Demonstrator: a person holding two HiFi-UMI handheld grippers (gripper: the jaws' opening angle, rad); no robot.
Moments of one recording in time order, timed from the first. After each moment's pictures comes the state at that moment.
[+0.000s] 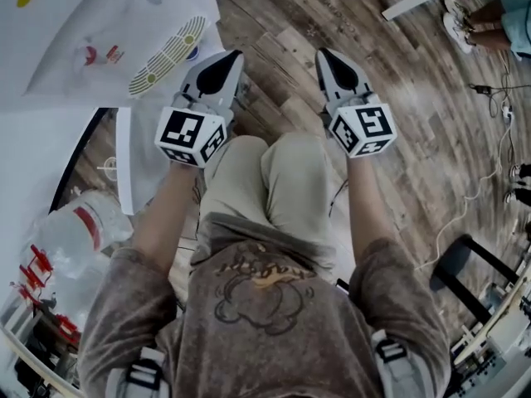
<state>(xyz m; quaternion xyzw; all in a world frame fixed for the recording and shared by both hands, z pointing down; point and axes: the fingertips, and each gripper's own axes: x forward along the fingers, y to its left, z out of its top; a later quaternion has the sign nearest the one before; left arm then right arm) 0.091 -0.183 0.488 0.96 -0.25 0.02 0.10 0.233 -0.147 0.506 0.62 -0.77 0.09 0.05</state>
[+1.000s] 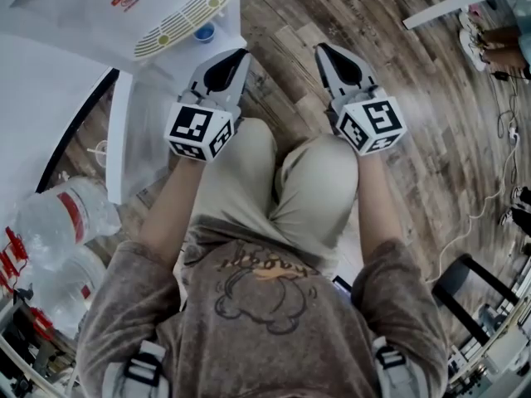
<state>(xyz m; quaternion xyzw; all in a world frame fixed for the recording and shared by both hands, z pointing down) 0.039 -0.163 0.580 0.95 -0.29 0.01 0.10 0.165 -0.141 0.567 0.56 -0.83 0.06 0.07</state>
